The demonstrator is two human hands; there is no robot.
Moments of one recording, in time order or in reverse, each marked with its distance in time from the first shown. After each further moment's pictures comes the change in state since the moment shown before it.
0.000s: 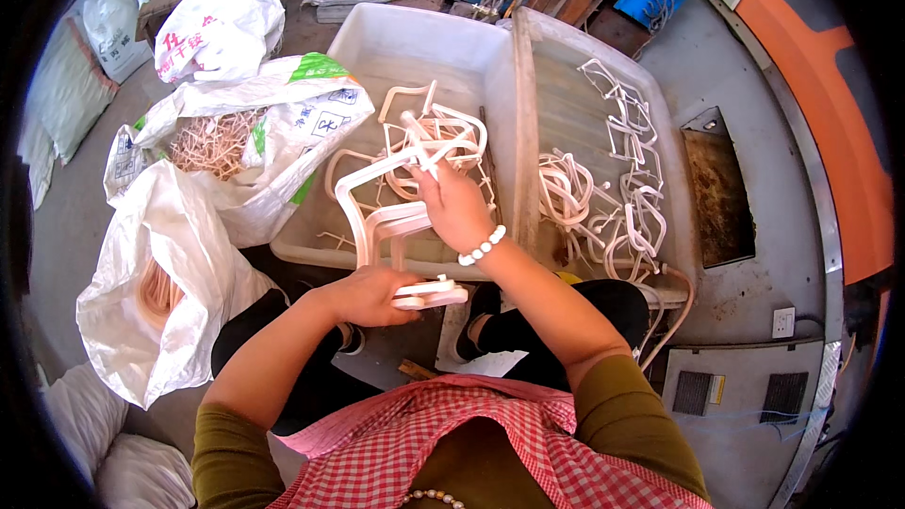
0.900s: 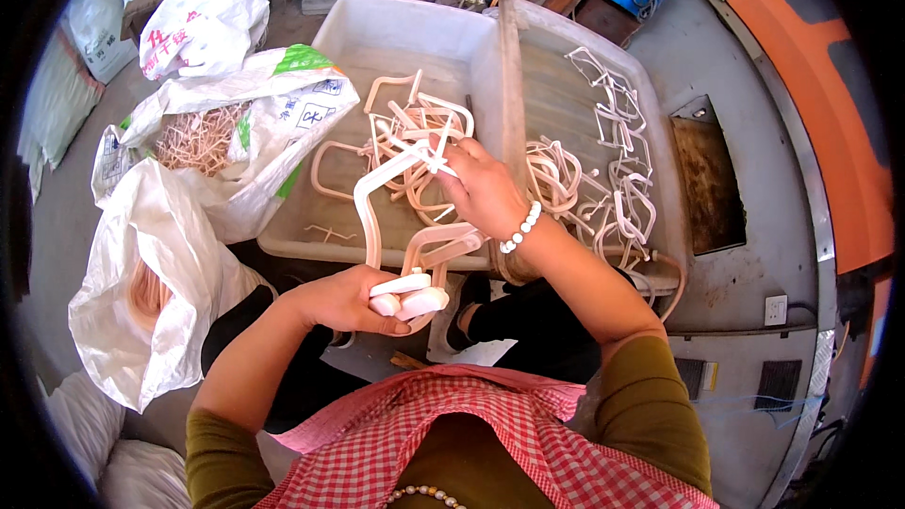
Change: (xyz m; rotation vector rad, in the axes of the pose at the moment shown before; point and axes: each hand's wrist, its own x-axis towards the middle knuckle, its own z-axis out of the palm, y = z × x) left_hand -0.017 0.021 -0.011 -0.579 -0.194 -0.031; right_hand -0.014 -0.008 -0.055 -0.361 -0.003 -0.317
